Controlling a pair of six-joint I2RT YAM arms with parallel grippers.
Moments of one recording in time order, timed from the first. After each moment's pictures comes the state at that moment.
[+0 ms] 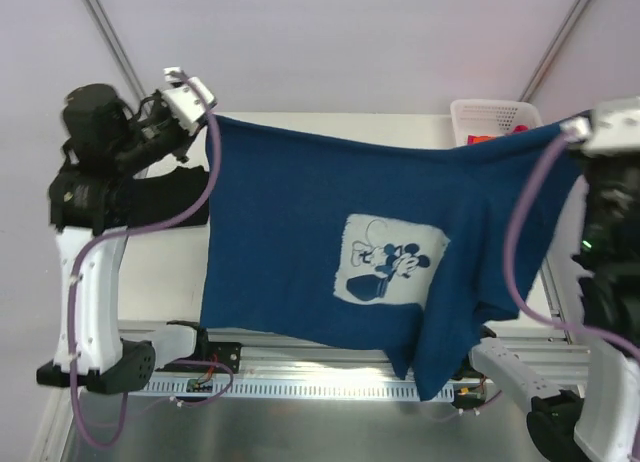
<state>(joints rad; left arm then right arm) -0.11 1.17 1.86 -0.87 0.48 0.60 0.26 0.87 1.83 -0.53 0.50 -0.84</state>
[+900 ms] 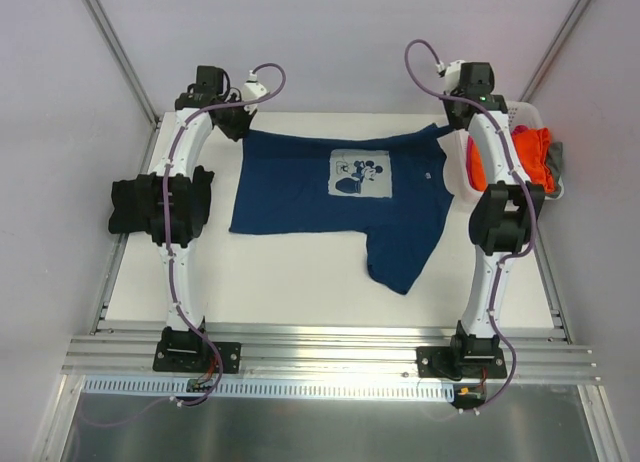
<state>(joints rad) -0.06 2.23 2.19 -0.82 0.43 0.69 0.02 2.19 2.20 -0.70 0.13 -0.38</state>
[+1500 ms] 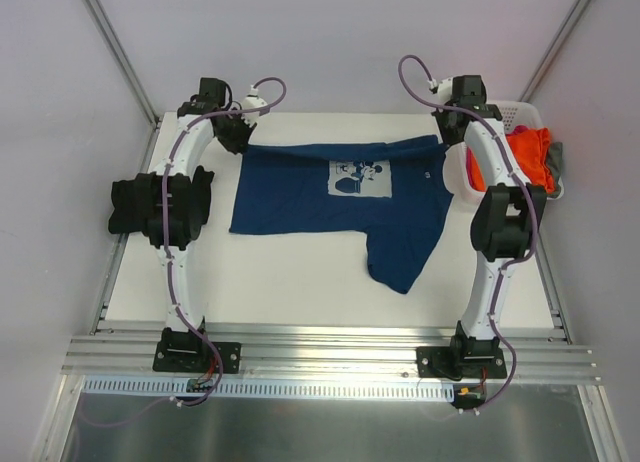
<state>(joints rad) -0.06 2.20 2.05 -0.81 0.39 0.69 0.06 2.12 2.02 -0.72 0.10 -0.35</state>
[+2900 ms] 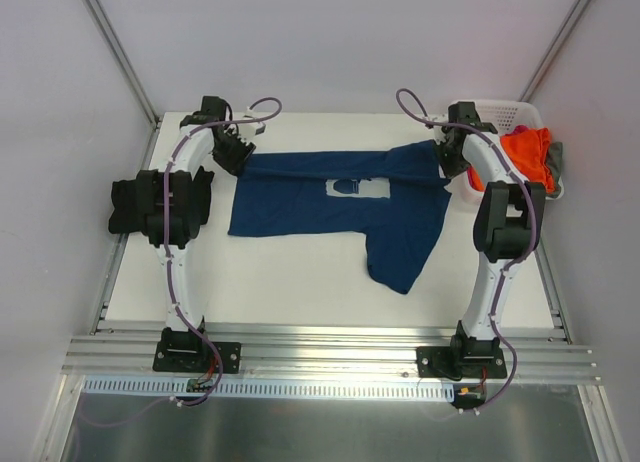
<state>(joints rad) -0.04 2.21 1.90 -0.81 0.30 0.67 0.04 2.09 1.79 -0.79 0.08 -0.39</state>
